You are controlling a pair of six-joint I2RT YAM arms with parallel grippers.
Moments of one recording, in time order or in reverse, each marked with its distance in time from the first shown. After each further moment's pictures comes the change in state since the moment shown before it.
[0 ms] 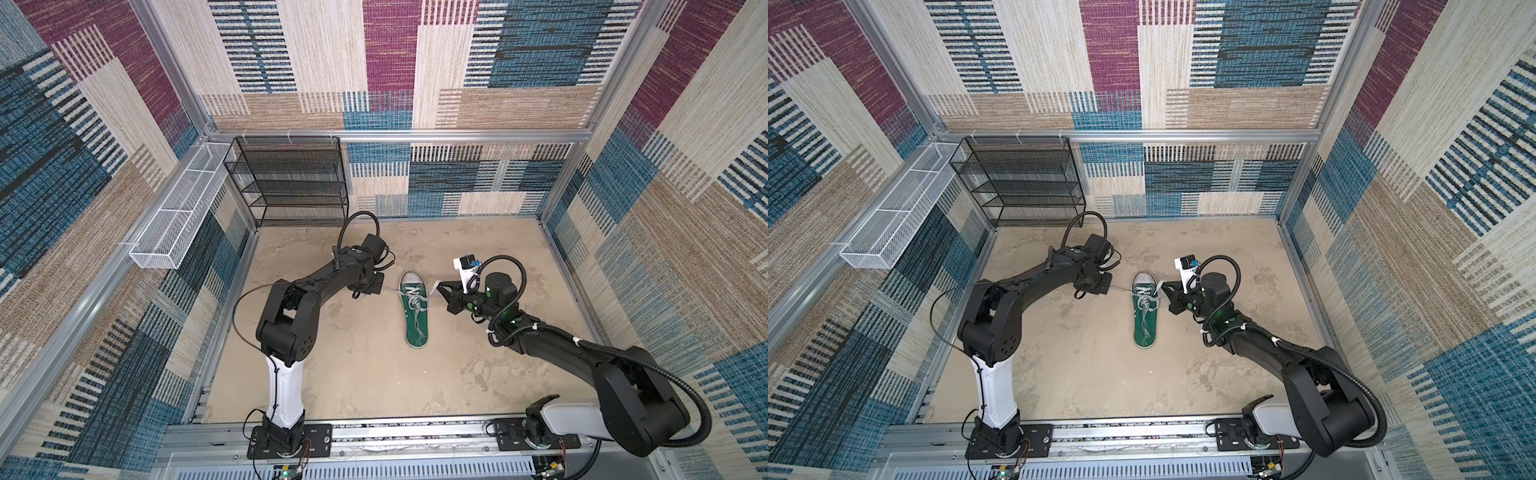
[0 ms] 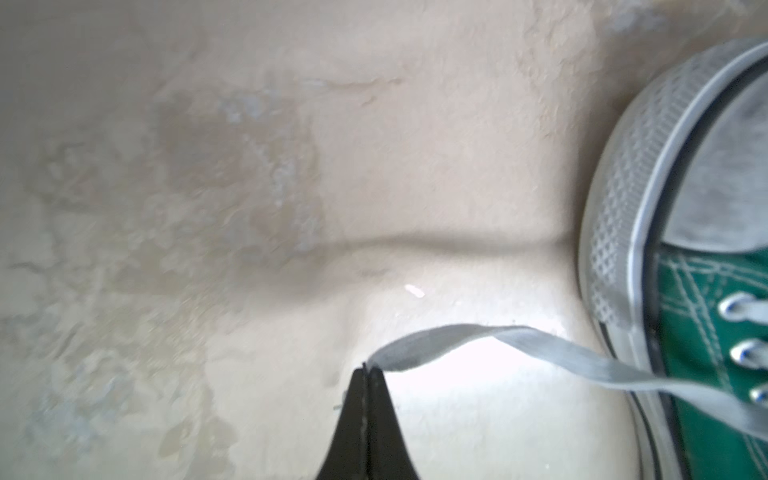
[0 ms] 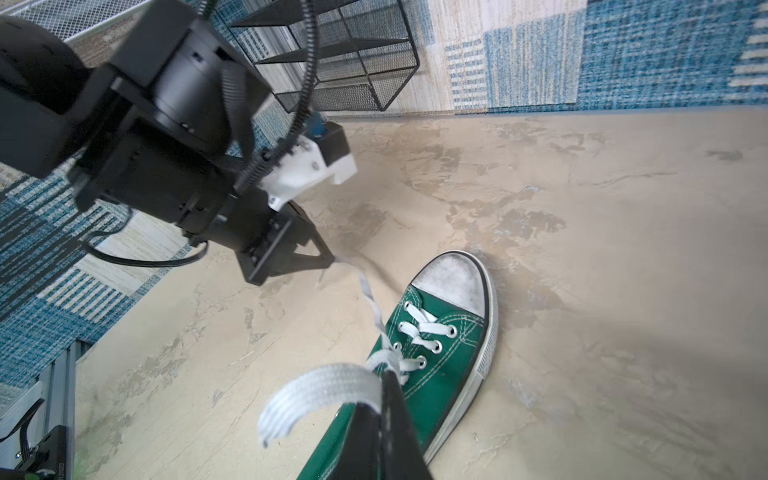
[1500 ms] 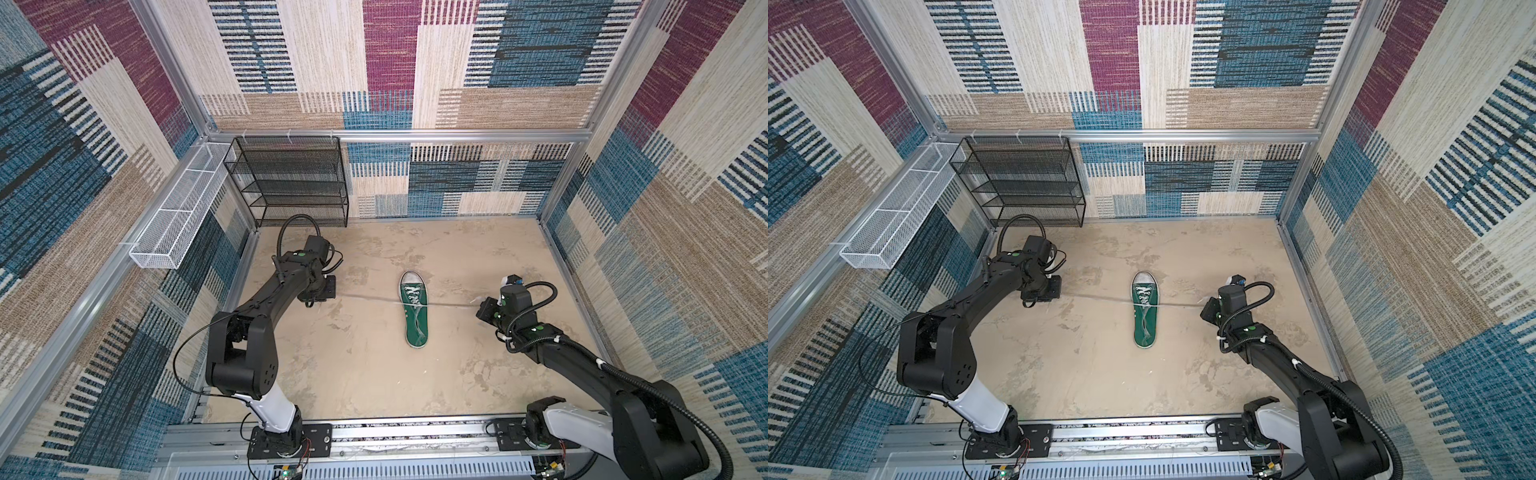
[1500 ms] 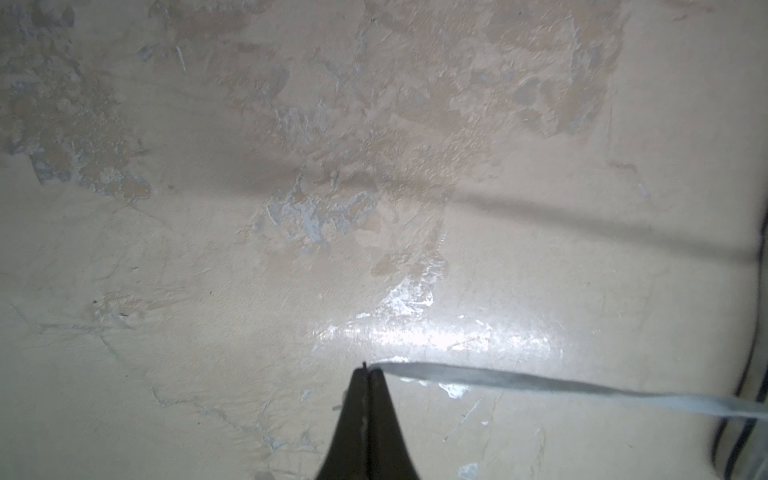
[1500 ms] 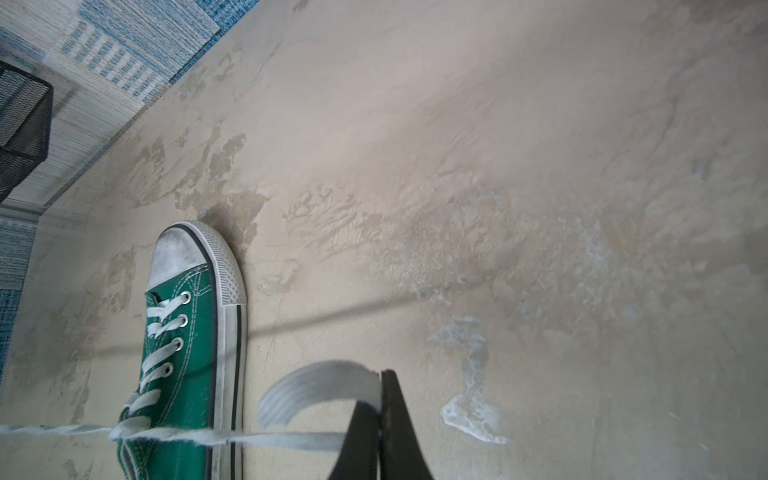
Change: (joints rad) left arm 0.295 -0.279 -0.209 -0.126 0.052 -0.007; right arm -0.161 -0.119 -0.062 -0.480 0.406 0.377
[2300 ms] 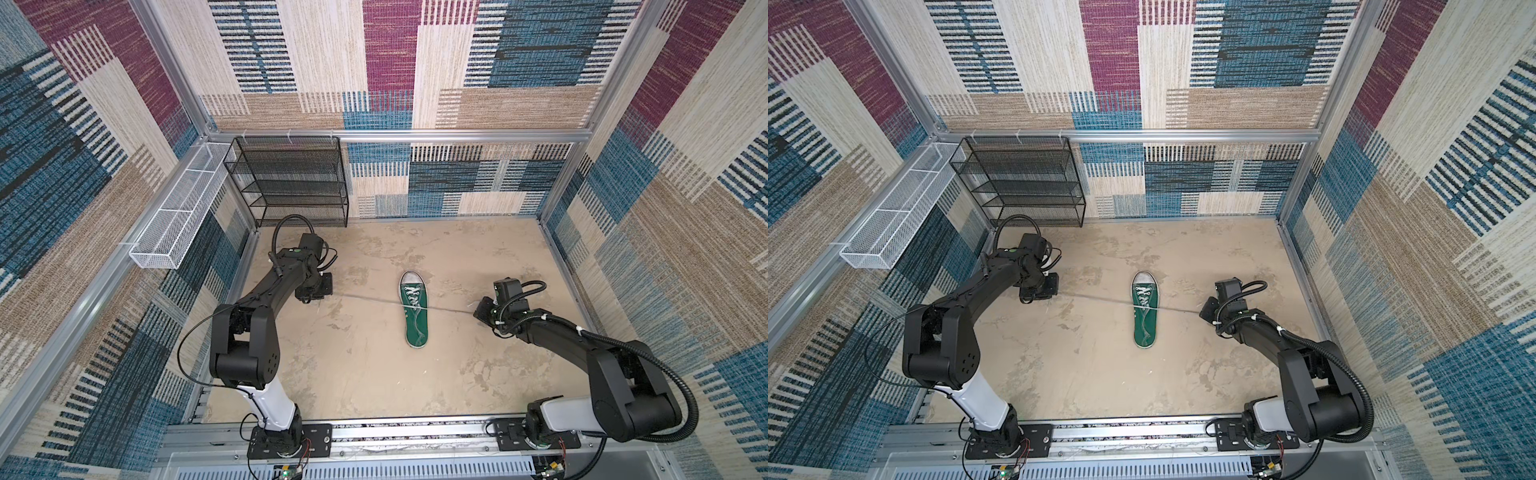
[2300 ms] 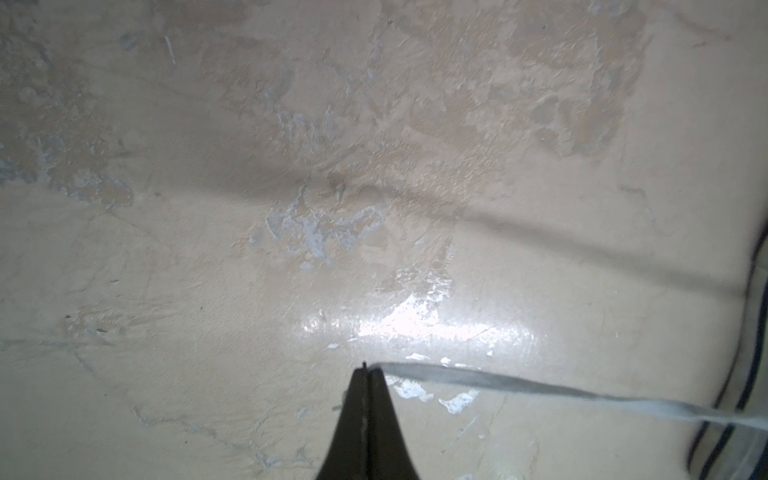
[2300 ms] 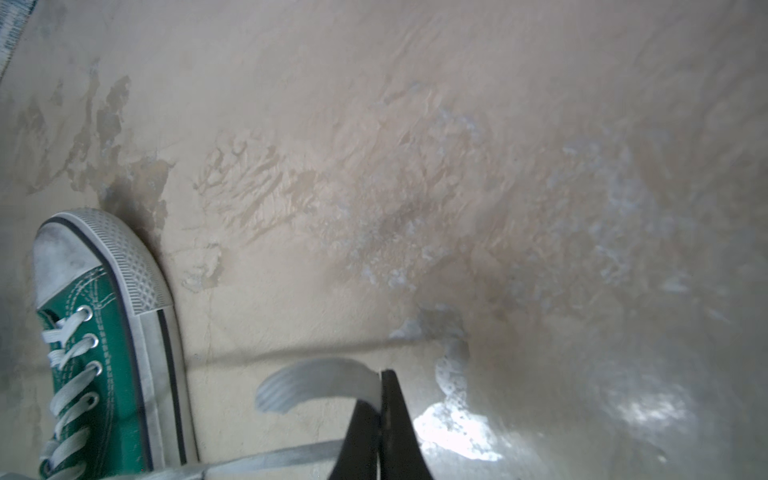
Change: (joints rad) left arm 0.040 0.056 0.045 -0.008 0.075 0.002; right arm -0.053 0.202 0.100 -0.076 -0.120 0.046
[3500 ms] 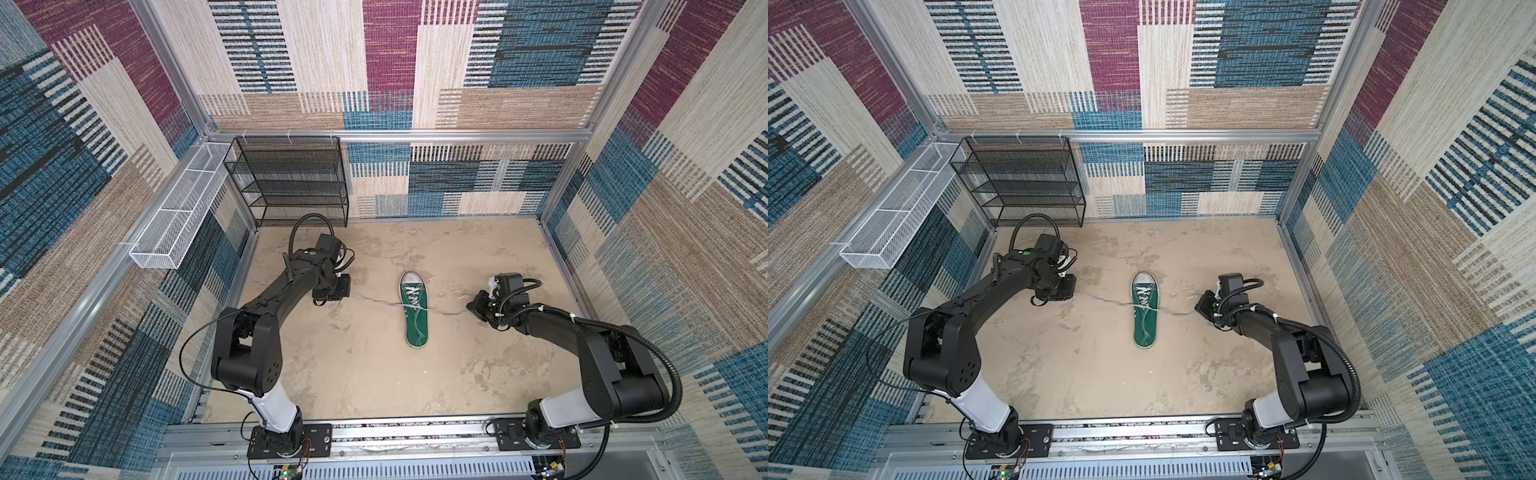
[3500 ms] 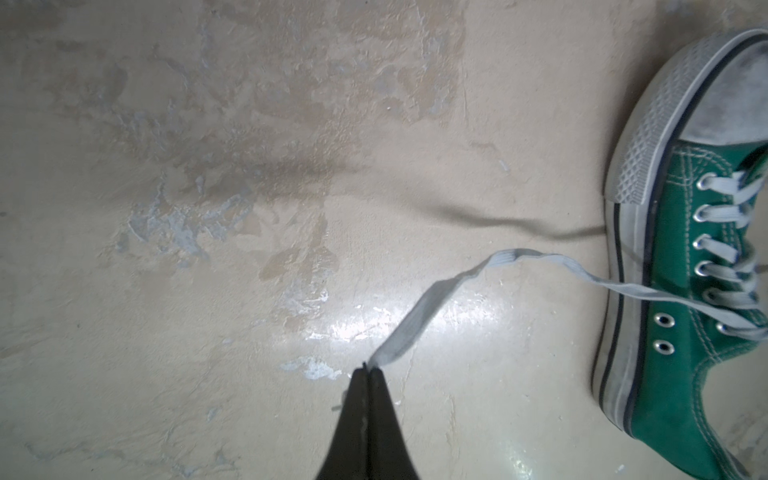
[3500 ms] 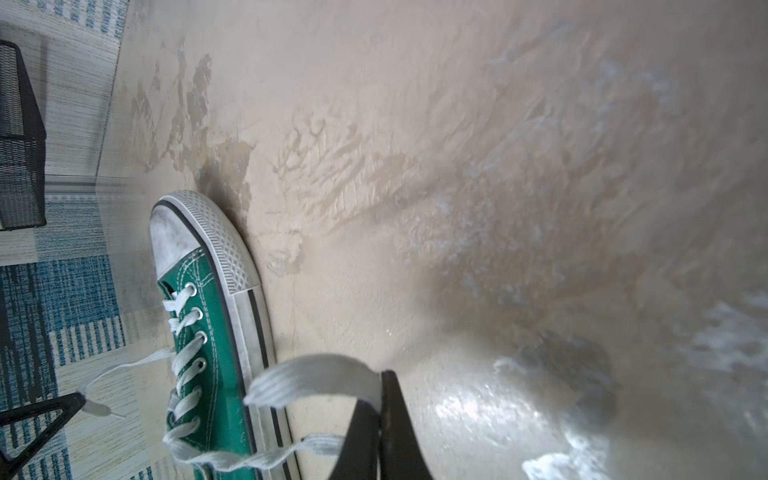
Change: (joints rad) left arm -0.130 -0.033 -0.016 0.014 0.081 -0.029; right arm -0.050 0.100 0.047 0.080 -0.255 0.057
